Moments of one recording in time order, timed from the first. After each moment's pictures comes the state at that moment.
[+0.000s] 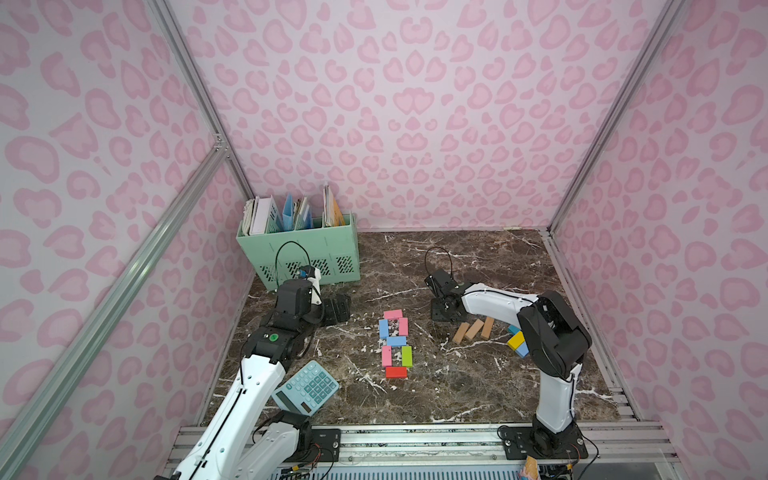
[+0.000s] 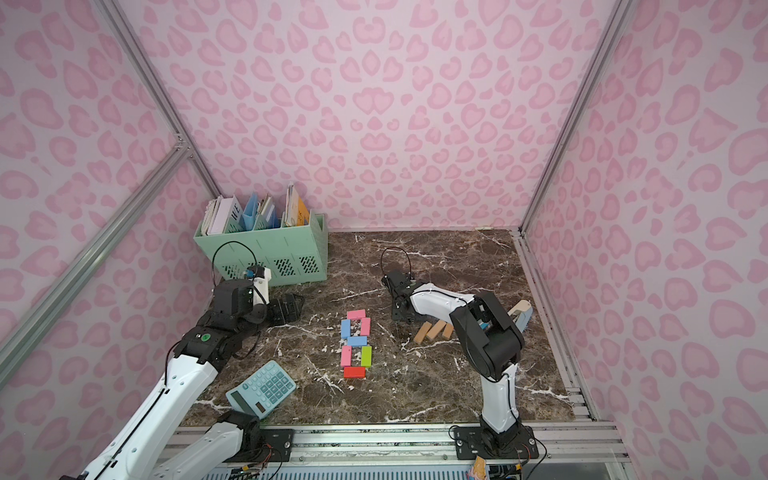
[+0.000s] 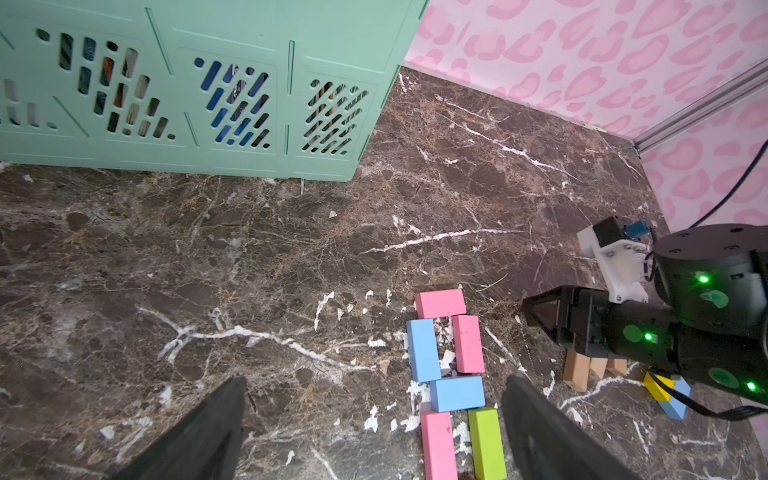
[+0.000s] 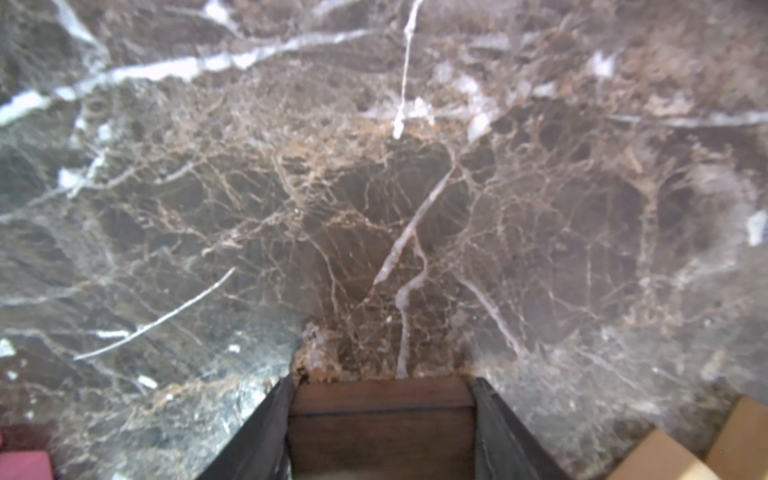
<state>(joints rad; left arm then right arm) -0.21 0.92 0.84 -0.56 0.09 -0.41 0.66 1.95 1.26 -0.56 0.23 0.63</state>
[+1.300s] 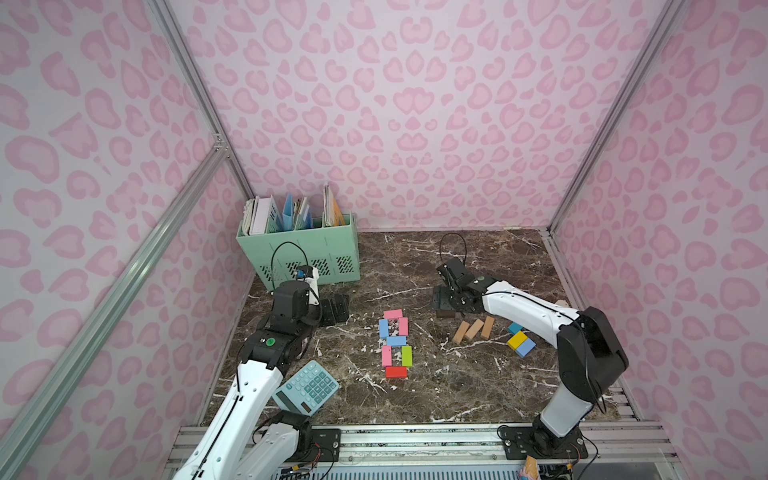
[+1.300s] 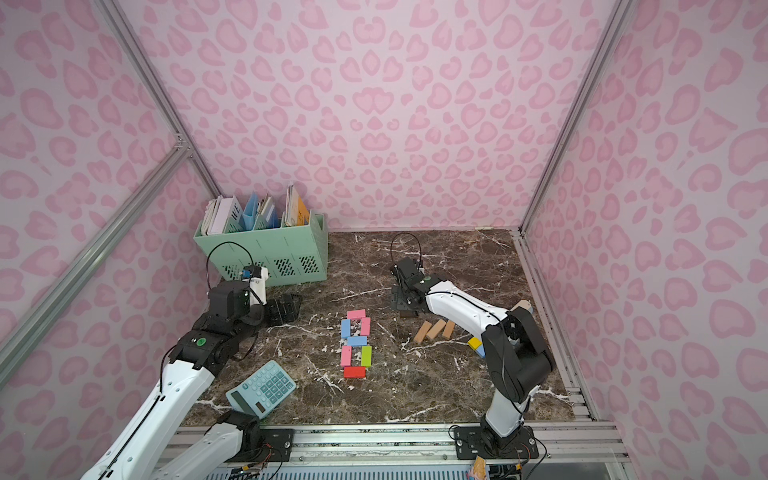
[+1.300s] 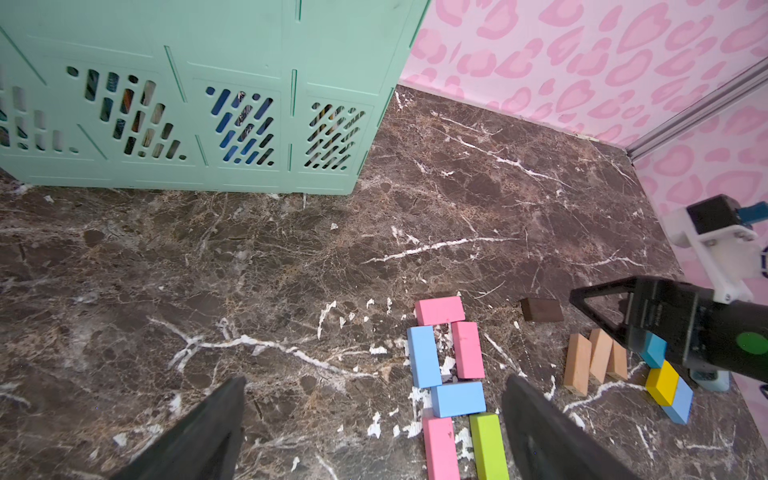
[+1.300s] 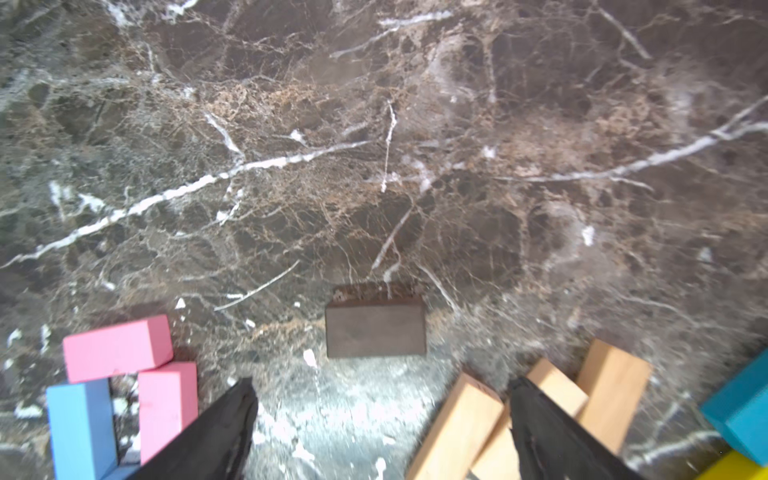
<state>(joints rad) -0.21 0.88 0.84 -0.56 0.07 -0.39 0.65 1.69 1.22 -0.62 0.23 0.62</state>
